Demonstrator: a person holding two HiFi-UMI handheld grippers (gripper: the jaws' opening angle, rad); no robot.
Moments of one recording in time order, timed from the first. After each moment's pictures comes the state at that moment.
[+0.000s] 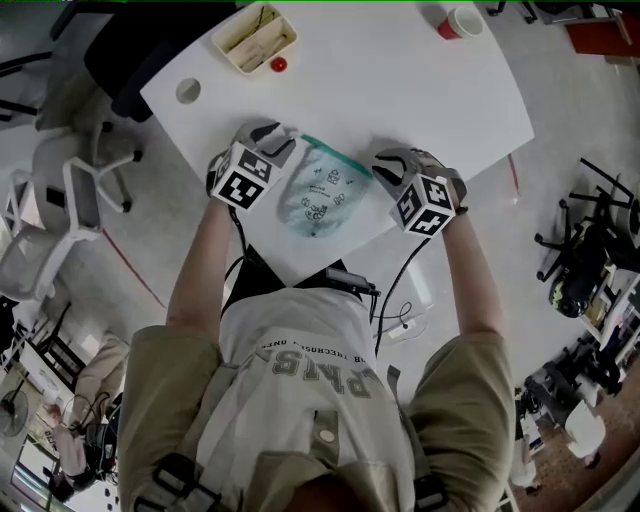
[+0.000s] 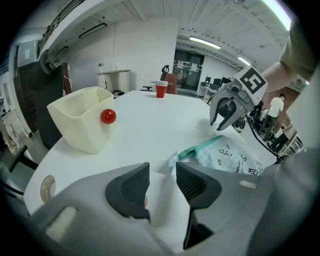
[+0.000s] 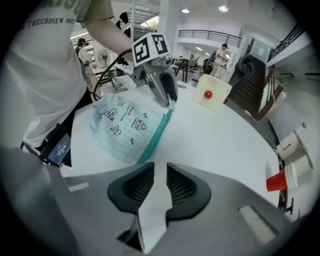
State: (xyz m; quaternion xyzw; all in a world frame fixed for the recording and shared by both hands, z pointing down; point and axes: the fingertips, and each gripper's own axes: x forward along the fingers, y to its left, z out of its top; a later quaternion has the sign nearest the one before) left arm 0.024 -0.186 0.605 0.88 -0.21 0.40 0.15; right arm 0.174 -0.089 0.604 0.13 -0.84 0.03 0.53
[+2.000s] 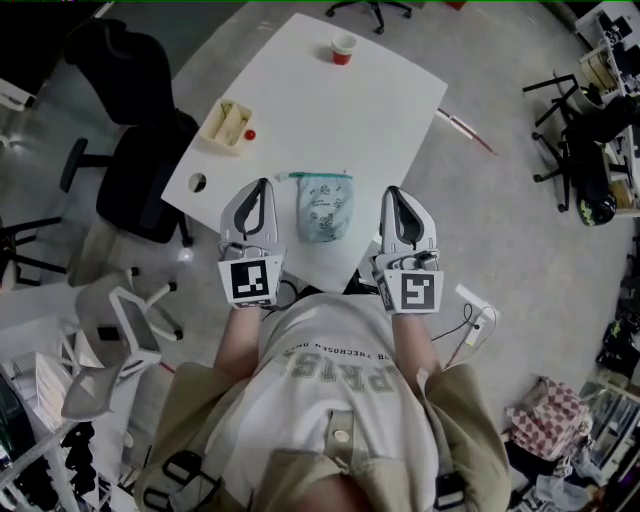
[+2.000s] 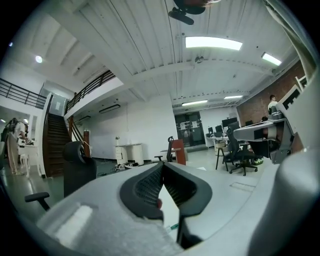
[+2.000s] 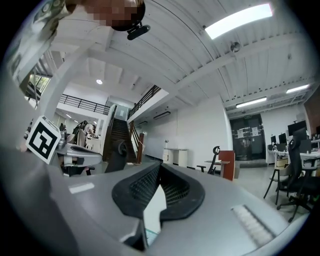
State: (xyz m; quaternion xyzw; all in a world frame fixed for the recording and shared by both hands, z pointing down) left arm -0.014 -0.119 0.314 0.94 -0.32 0.05 -0.05; right arm 0.137 0.013 0.277 0.79 -0.61 -0.03 0.02
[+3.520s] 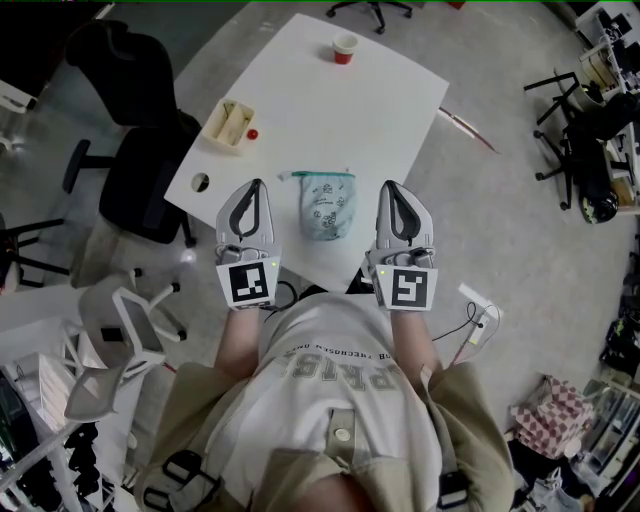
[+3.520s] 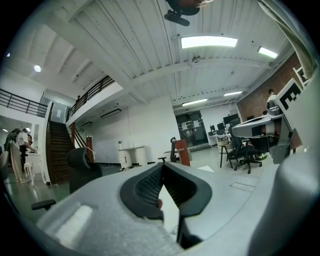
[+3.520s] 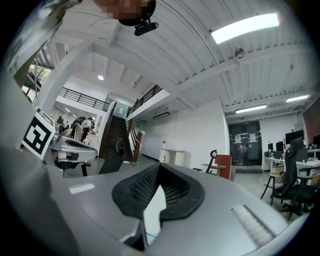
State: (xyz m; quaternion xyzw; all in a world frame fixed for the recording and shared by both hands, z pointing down) left arm -0.029 -0.119 0.302 0.94 -0.34 0.04 -0.07; right arm 0.126 0.007 0.271 0.80 -0.60 -0.06 0.04
